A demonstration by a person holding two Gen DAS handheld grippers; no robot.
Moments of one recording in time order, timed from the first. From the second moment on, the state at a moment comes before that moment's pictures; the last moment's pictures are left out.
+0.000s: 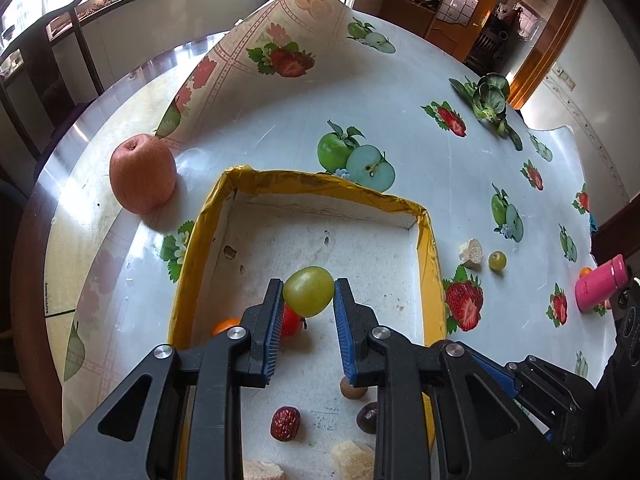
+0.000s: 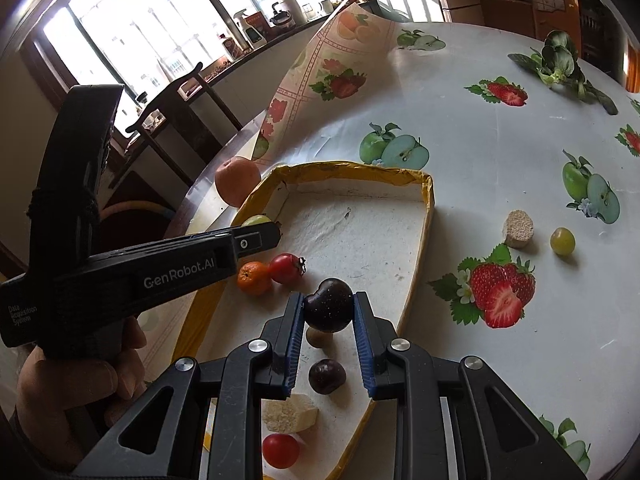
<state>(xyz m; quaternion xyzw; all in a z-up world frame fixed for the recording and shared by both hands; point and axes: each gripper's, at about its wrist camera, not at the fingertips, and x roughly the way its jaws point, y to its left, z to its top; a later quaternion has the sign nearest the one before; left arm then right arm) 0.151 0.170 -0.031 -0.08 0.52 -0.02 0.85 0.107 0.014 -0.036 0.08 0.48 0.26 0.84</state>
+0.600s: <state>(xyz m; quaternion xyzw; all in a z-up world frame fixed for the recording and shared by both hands) 0.187 0.165 -0.076 -0.08 0.56 -0.02 0.83 0.128 0.044 -0.073 0.04 0.51 0.26 0.82</state>
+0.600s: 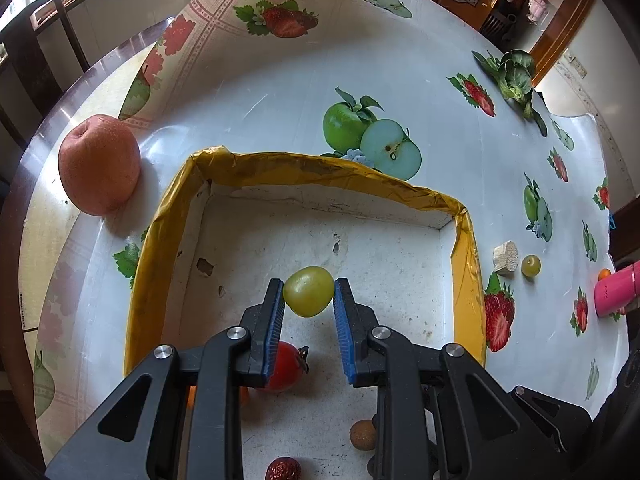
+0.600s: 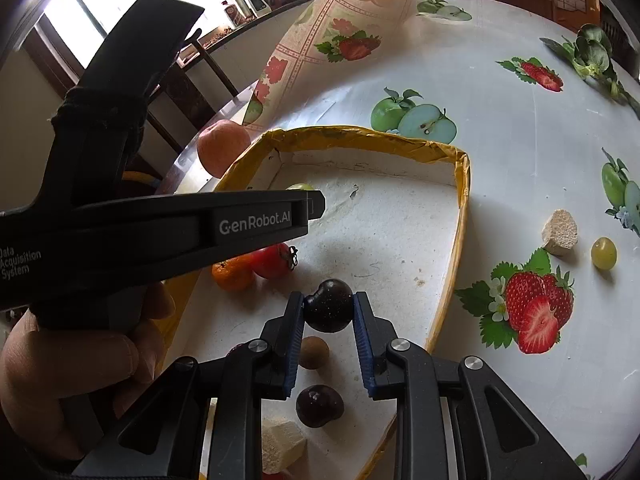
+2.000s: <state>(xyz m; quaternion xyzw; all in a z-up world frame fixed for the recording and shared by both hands) 0.159 0.072 -0.020 -0.08 0.53 -0.09 0.84 0.090 -0.097 -0.036 0.10 0.47 0.16 0.86</state>
